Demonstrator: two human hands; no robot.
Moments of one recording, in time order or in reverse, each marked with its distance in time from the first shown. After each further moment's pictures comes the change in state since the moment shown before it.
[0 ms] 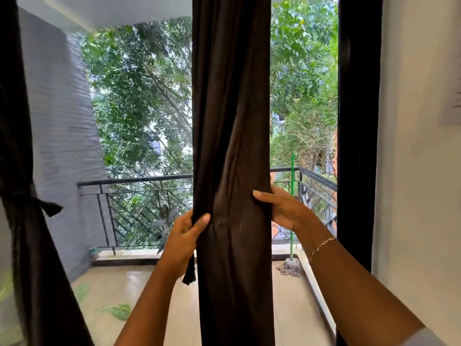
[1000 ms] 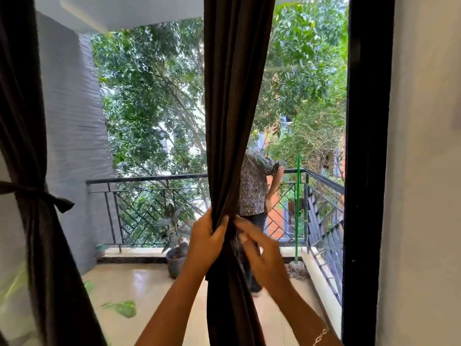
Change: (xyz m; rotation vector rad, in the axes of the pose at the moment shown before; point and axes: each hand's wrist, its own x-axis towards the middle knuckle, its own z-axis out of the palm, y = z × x) left_hand -0.004 0.000 0.024 0.456 0.099 0.163; right_hand -0.048 0.087 0.057 -0.690 0.264 -0.585
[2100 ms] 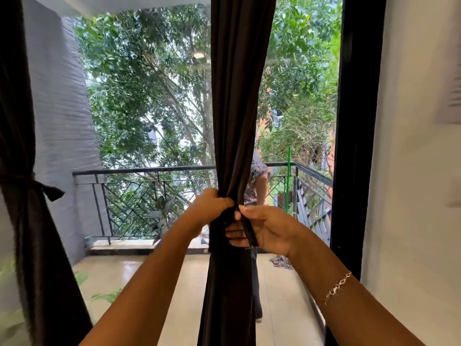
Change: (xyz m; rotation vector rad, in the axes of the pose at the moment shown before) left_hand 0.028 0.045 -0.014 0.156 -0.380 -0.317; right_hand 0.036 -0.056 -0.035 0.522 -0.350 0.926
